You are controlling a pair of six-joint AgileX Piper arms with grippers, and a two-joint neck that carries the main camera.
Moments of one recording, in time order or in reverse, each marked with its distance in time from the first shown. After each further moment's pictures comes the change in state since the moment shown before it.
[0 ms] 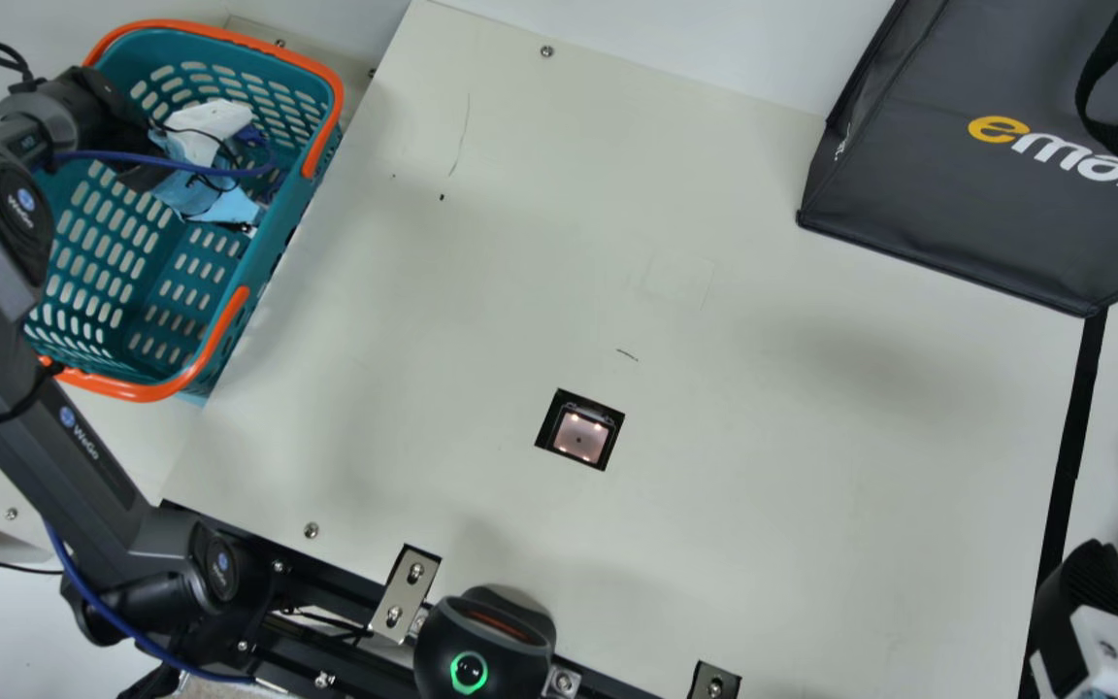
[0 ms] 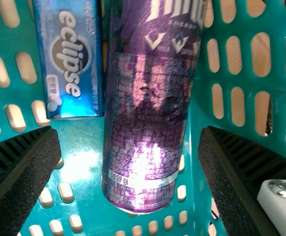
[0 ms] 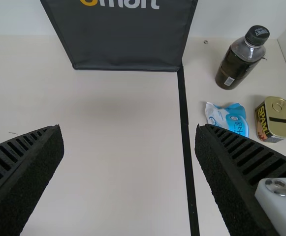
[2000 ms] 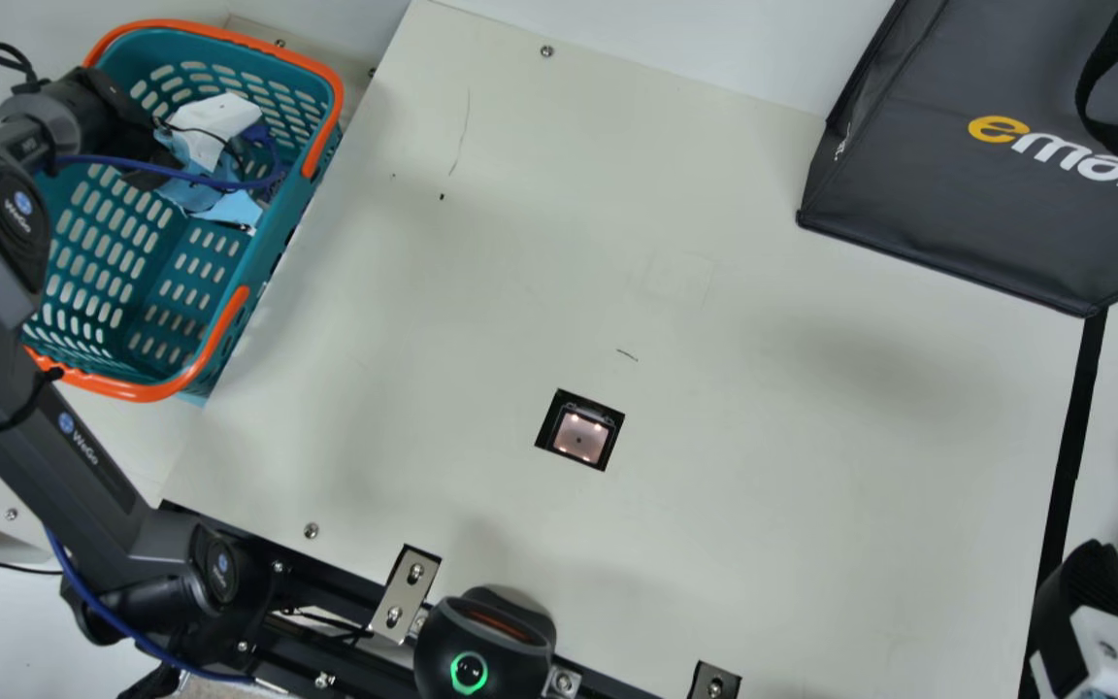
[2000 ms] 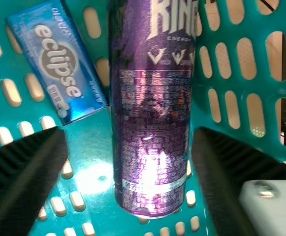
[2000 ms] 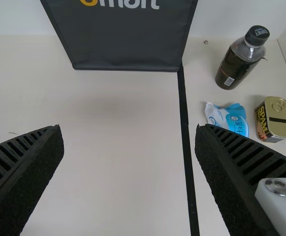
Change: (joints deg) left arm -0.8 -2.3 3.5 -1.0 -4.6 5.2; right arm 0.0 0.0 0.0 0.0 -0.1 0.0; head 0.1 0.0
